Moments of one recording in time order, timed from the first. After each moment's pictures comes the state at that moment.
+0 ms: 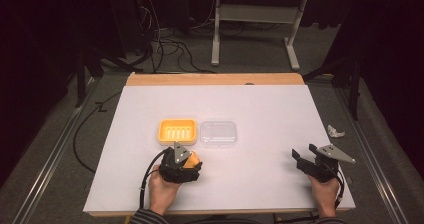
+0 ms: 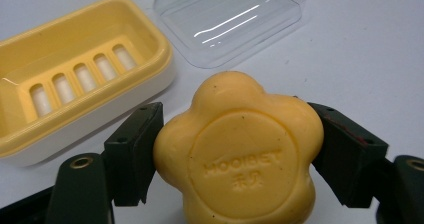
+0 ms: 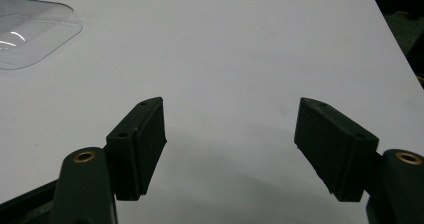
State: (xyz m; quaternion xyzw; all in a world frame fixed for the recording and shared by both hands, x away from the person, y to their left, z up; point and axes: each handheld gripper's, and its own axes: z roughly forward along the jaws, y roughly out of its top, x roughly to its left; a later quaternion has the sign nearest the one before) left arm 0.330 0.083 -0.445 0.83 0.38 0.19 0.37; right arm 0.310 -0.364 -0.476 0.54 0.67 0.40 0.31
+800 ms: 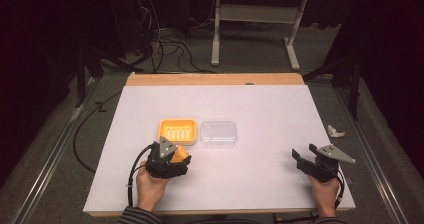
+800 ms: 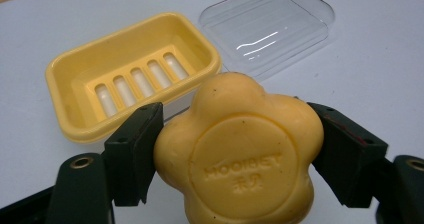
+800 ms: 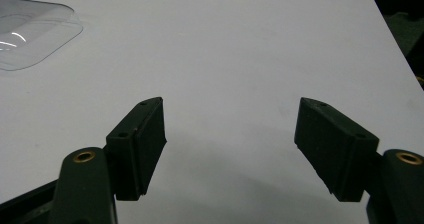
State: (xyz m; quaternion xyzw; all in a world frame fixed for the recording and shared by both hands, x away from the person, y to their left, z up) left arm 0.335 0.111 -0.425 0.81 0.40 0.20 0.38; right arm 0.310 -0.365 -0.476 0.54 0.67 0.40 0.31
